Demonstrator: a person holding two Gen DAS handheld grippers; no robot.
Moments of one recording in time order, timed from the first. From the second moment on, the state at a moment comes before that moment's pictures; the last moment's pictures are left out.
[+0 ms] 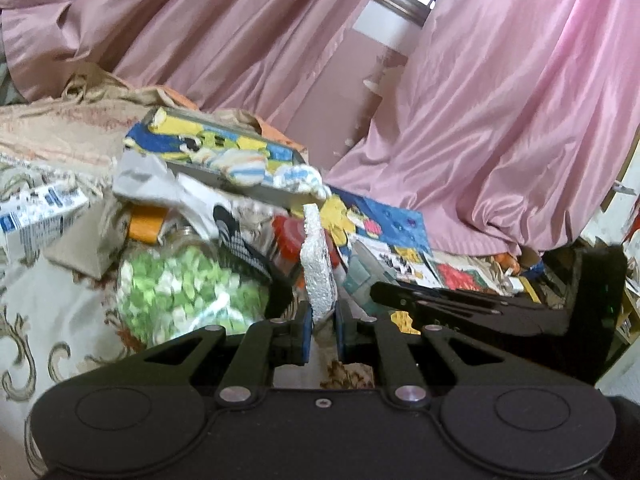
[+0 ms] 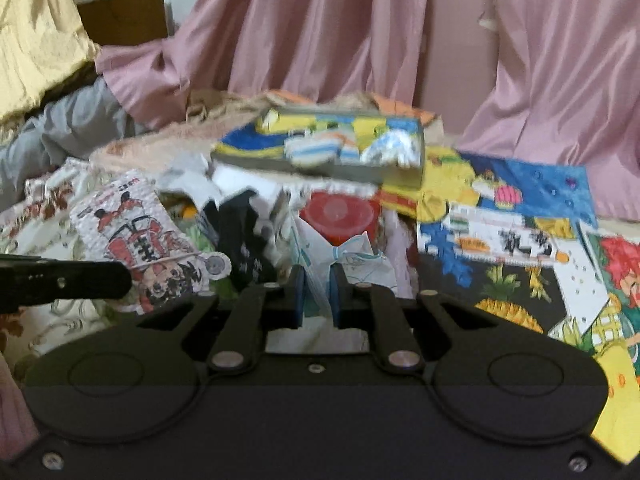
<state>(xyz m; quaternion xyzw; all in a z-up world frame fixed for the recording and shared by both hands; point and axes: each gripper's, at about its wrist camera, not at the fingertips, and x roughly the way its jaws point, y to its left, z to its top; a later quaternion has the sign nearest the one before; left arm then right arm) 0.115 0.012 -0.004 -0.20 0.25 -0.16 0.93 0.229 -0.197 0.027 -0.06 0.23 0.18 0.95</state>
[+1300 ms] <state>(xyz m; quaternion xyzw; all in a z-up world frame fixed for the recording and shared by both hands) 0.305 0.131 0.012 -0.29 0.13 -0.08 0.95 0.351 -0.114 0.048 -0.06 0.12 0.18 0.97</state>
